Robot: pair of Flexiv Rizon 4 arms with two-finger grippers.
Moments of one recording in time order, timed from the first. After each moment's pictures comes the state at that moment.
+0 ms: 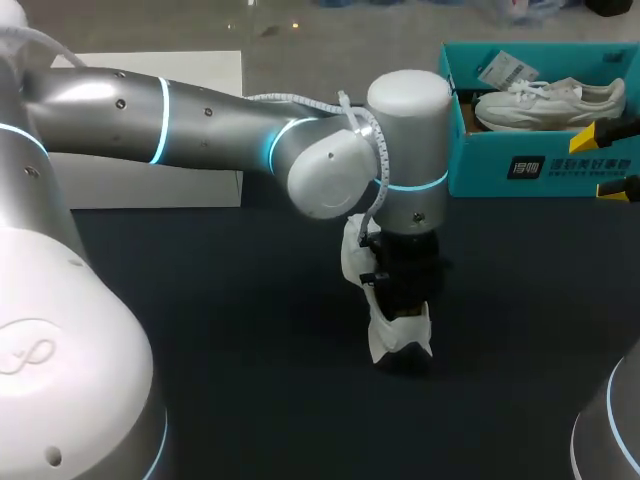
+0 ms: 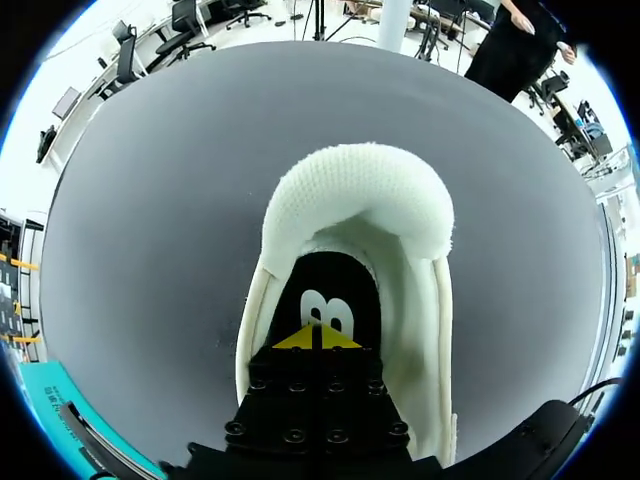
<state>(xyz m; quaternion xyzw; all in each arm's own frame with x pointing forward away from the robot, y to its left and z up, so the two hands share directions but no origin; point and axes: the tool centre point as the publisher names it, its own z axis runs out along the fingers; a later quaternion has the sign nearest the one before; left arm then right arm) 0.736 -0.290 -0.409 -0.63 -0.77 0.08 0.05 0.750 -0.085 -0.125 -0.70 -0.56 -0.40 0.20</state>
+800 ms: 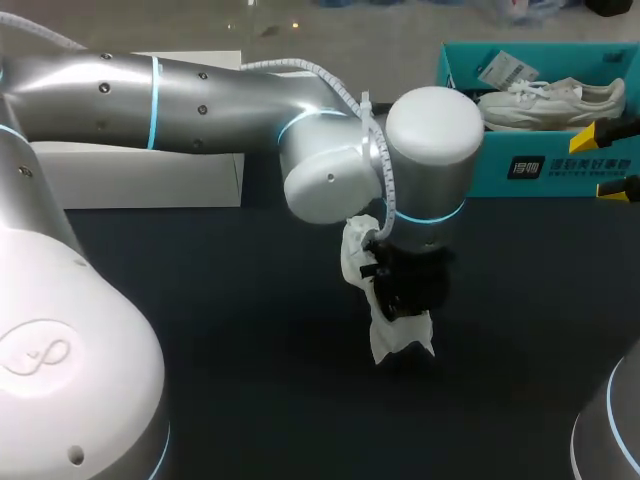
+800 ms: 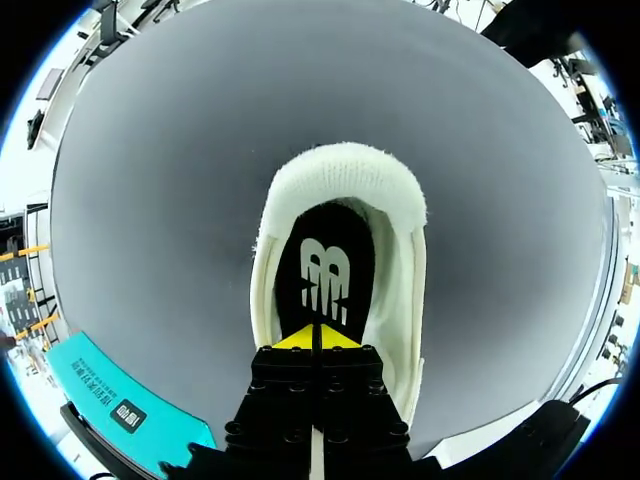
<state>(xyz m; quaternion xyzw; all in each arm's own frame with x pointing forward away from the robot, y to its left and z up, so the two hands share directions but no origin) 0.760 -0.285 -0.373 -0.63 -0.77 -0.04 -0.07 0.750 -0.085 -0.125 -0.70 -0.56 -0.40 0.20</state>
